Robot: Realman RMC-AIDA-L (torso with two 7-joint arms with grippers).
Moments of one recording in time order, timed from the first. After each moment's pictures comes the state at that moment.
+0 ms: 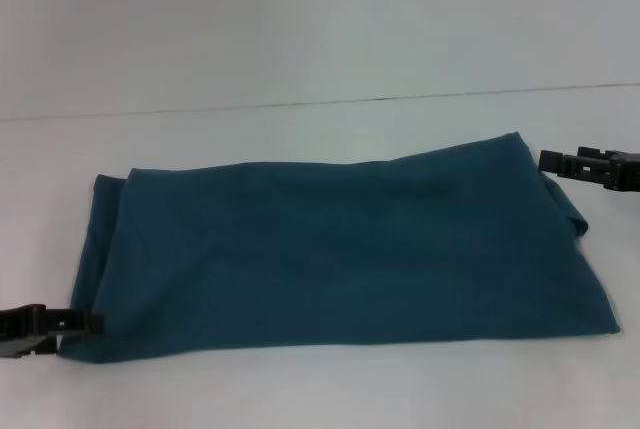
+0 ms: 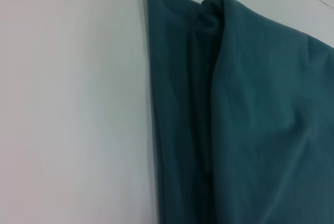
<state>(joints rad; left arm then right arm) -0.51 -2.11 0.51 1.02 2.60 1.55 -2.46 0.51 1.99 -0.44 -0.71 -2.10 -1.34 1.82</state>
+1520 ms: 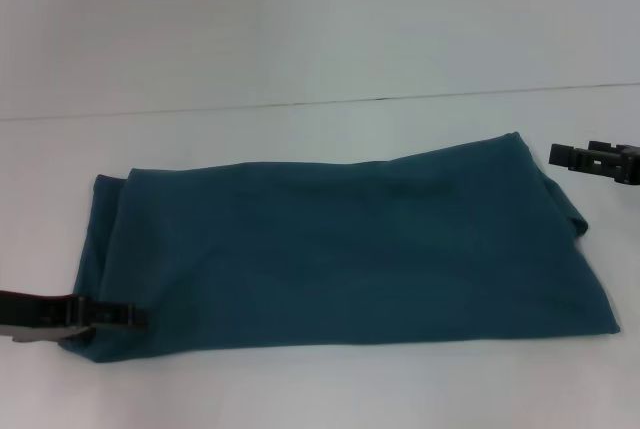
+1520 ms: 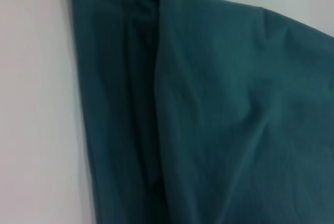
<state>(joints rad) -0.59 -2.11 0.58 0.96 2.60 1.55 -2.43 0.51 1.97 -0.43 -0.71 -2.10 -1.35 1.82</state>
